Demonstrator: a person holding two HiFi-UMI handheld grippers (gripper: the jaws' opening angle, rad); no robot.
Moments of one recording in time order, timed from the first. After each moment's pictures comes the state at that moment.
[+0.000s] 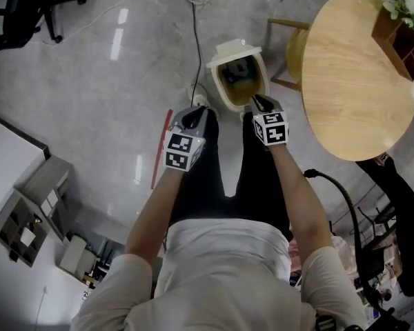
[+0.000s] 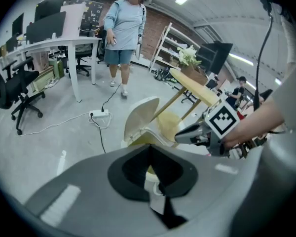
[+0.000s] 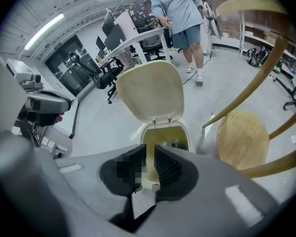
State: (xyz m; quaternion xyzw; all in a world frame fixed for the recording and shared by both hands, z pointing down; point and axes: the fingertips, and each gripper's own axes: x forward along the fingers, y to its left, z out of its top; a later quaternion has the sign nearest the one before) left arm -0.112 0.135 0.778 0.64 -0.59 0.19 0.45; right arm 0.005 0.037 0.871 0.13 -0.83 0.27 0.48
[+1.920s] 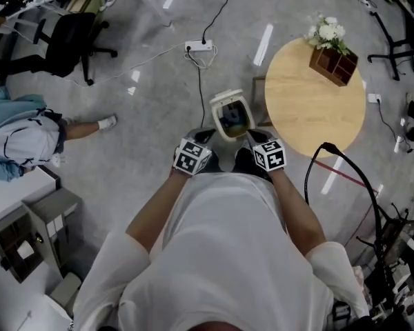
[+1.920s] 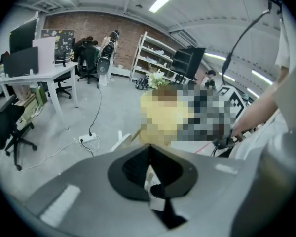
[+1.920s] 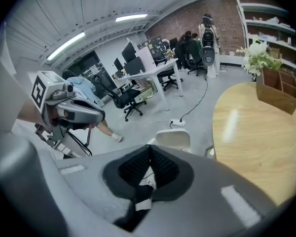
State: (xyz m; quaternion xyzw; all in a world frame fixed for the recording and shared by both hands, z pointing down) left arm -0.079 0.113 0.545 0.72 -0.55 0.20 0.38; right arm 0.015 0.050 0.583 0.10 -0.88 0.25 0.39
